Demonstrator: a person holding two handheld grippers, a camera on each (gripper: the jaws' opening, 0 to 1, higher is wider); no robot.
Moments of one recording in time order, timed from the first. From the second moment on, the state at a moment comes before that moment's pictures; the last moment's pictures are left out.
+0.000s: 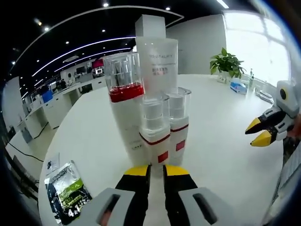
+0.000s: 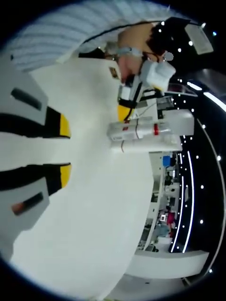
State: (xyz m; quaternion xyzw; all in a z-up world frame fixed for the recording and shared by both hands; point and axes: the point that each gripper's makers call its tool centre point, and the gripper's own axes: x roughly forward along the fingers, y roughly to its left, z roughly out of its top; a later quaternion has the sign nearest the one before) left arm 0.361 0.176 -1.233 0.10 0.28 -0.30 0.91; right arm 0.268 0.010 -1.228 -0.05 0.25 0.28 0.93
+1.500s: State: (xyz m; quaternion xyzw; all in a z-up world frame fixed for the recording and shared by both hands) left arm 0.333 0.309 -1.186 0.02 0.25 -0.14 0.96; right arm 0.298 0.124 -1.208 0.01 0.22 0.40 0.89
